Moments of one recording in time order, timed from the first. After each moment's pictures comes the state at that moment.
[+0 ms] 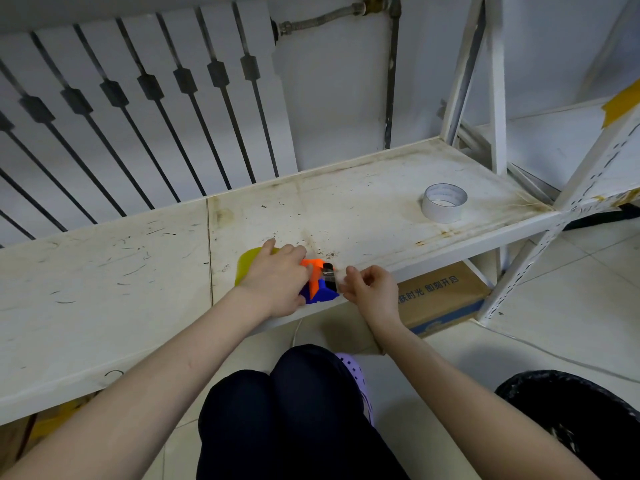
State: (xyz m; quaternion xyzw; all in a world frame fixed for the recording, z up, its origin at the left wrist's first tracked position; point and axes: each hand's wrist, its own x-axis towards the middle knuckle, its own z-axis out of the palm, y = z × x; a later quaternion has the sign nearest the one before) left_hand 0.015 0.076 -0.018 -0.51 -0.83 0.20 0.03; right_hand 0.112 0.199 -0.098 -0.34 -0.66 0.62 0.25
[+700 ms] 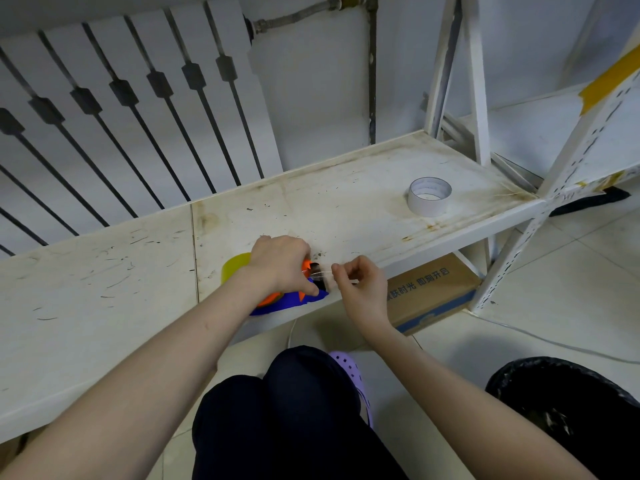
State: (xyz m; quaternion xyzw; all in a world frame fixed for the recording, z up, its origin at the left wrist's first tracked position) left_hand 0.003 0.118 -0.009 -0.45 -0.89 0.09 -0.04; right_hand 0.111 0.201 -0.102 -0.30 -0.68 0.59 0.33
